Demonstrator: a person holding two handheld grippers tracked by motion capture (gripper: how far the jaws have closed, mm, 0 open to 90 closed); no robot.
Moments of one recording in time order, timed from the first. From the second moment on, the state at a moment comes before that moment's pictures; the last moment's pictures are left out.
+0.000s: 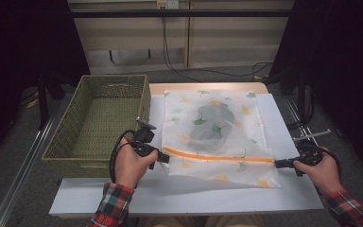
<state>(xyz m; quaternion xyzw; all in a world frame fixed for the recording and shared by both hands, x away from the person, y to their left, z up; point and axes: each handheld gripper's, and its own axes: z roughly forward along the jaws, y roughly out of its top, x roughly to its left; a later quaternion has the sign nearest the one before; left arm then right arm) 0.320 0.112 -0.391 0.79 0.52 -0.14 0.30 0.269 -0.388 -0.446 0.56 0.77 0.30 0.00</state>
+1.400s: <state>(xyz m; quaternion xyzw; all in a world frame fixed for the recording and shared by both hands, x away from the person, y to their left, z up) 0.316 0.101 -0.393 0.82 0.48 -0.09 0.31 0.278 -0.352 -0.436 0.52 0.79 0.32 0.07</state>
